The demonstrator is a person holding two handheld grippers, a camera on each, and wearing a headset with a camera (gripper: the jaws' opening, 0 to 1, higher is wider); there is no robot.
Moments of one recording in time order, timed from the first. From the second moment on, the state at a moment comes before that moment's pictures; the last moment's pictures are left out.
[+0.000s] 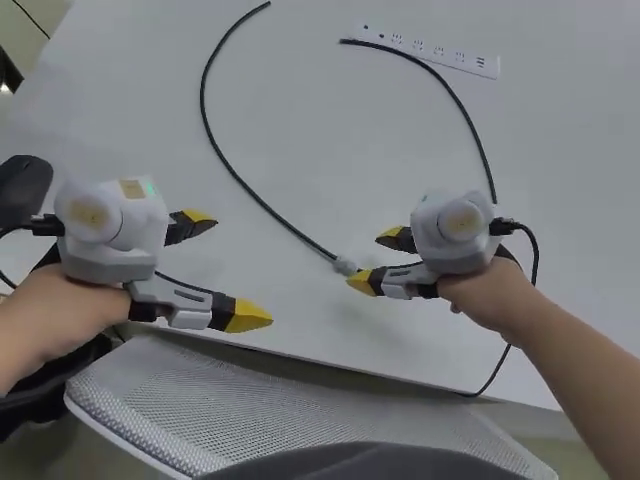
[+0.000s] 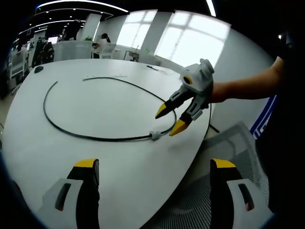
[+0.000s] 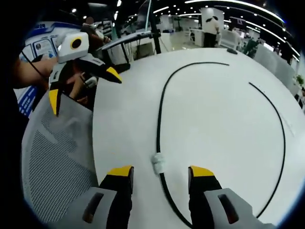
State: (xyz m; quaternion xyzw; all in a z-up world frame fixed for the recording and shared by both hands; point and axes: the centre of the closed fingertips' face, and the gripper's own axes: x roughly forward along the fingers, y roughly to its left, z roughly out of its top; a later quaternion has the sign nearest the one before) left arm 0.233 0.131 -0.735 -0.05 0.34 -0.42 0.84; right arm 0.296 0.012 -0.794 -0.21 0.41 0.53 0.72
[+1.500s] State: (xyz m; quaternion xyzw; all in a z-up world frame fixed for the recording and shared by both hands) left arm 0.234 0.143 -0.752 0.02 0.35 -0.42 0.84; right arm 0.290 0.021 -0.820 -0.27 0.42 0.56 0.66
